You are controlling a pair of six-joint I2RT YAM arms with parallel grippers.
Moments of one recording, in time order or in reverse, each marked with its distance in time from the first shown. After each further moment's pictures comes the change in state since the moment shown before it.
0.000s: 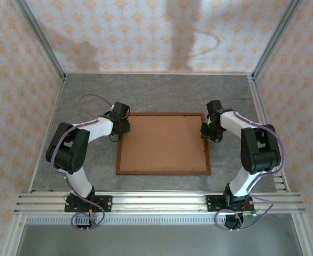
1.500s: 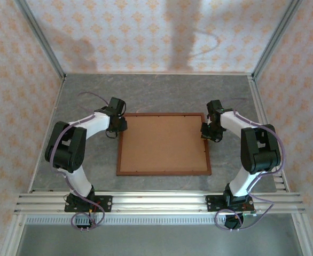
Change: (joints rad) left arm 0.064 0.013 0.085 -0.145 0.061 0.003; right arm 0.000 0.000 0.002 -0.001 0.000 -0.001
